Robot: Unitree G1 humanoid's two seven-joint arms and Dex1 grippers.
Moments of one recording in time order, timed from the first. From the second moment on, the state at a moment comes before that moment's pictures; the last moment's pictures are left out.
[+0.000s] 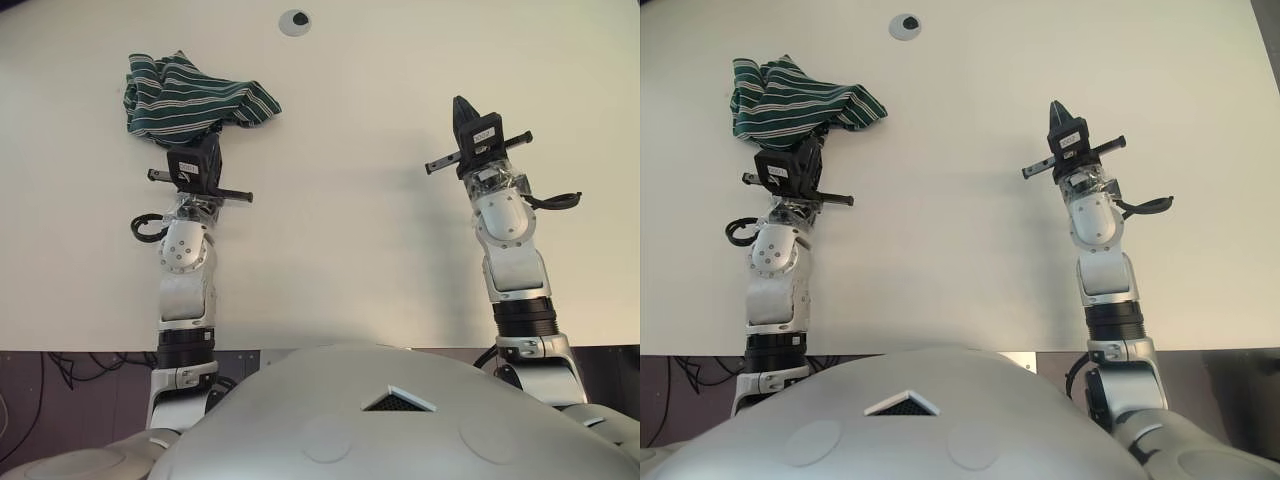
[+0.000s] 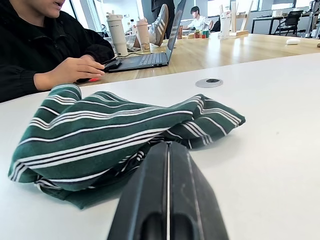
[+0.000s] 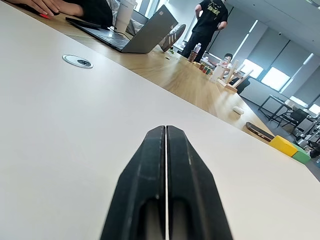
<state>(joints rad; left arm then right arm) 0.16 0.16 0.08 -0.06 -0.03 0.02 -0.16 -0.01 -0.28 0.10 0.04 -0.17 -0.10 0.10</state>
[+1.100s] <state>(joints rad) 0.06 0.51 0.06 0.12 0.14 -0.11 -0.35 -0.11 -0.16 0.21 0.19 -0.27 -0.09 0.01</state>
